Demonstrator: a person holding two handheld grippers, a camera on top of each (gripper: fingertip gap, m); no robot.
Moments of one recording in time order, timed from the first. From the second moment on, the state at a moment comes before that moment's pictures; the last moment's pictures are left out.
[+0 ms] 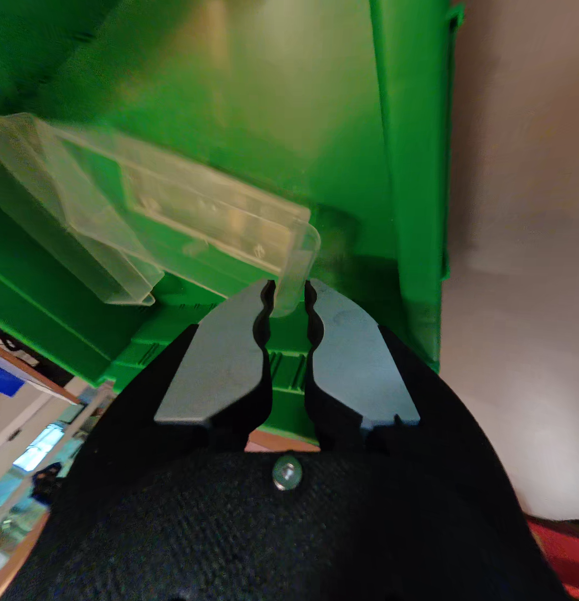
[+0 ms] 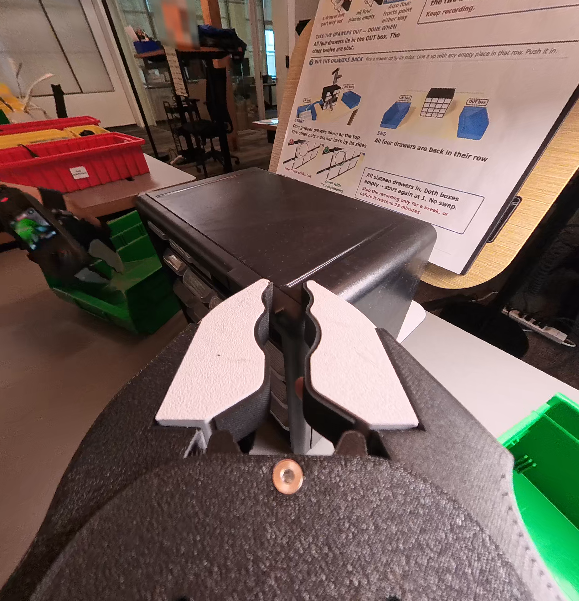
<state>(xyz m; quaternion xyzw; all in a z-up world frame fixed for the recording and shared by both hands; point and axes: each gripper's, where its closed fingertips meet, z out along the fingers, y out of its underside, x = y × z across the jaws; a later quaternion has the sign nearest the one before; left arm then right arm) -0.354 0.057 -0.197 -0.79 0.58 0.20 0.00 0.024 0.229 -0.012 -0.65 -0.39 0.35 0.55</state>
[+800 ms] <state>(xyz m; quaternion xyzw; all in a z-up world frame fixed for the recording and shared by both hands) -0.063 -0.030 -0.040 -0.68 0.67 0.04 0.30 0.018 0.227 -0.012 -0.65 -0.39 0.34 0.55</state>
